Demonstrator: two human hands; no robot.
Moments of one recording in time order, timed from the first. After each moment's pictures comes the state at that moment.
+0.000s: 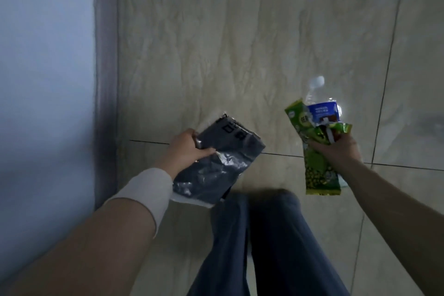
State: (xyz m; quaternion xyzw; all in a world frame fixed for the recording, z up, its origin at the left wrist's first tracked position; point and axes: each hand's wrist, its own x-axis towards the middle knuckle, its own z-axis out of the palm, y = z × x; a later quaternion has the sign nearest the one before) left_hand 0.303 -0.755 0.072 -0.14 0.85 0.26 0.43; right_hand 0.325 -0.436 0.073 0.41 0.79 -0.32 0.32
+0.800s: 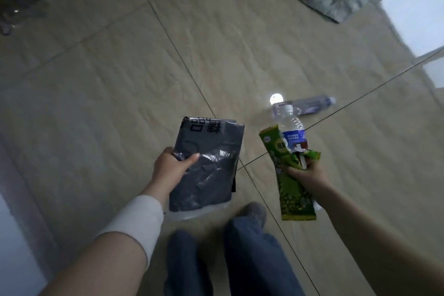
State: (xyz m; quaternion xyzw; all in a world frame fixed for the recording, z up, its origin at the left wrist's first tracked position) left_hand 0.251 -0.367 0.230 -0.08 0.86 0.29 0.42; right_hand 0.449 -0.141 0.231 0.61 0.52 -0.57 0.19
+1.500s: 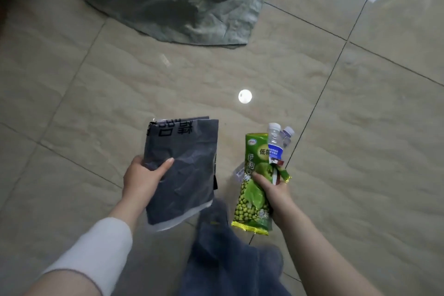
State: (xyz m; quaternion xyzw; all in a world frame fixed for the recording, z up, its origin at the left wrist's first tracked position) left_hand 0.099 -0.049 0.134 0.12 0.90 0.18 0.39; right_hand 0.352 0.002 0.107 0.75 0.12 -0.65 -0.06
